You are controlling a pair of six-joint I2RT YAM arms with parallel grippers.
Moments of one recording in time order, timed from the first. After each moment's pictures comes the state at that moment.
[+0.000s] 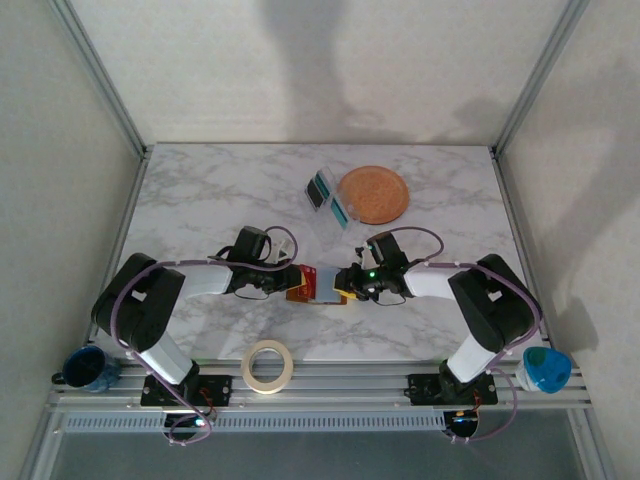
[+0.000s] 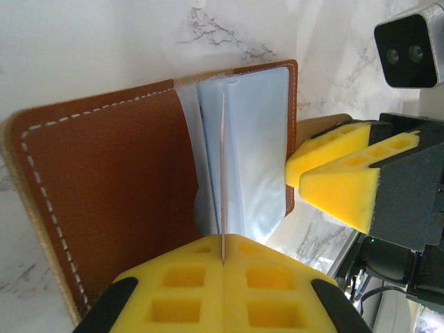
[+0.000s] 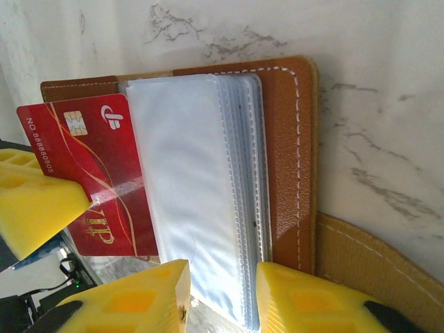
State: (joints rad) left arm -0.44 1.64 0.66 0.08 0.69 -0.67; right arm 0.57 1.64 0.65 0.05 -0.61 0.84
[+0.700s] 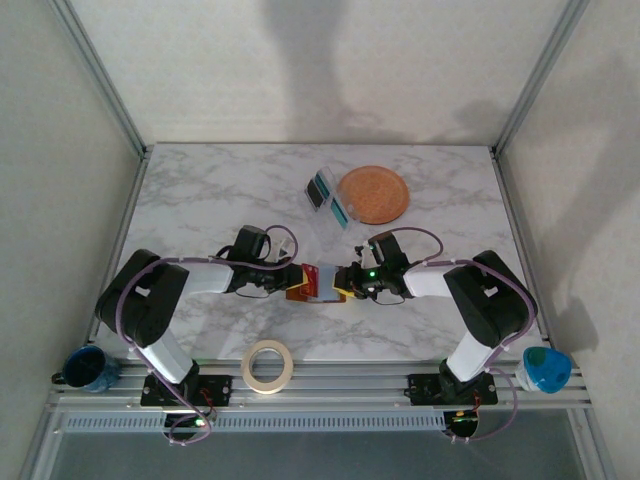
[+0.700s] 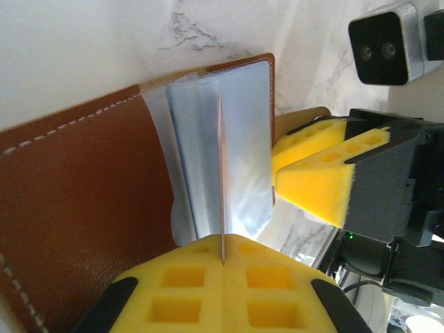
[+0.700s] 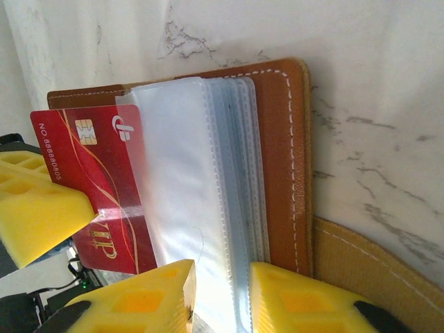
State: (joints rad) left arm -0.43 1.68 0.66 0.15 0.75 -0.72; right arm 0.56 1.68 0.63 0.15 -0.64 0.84
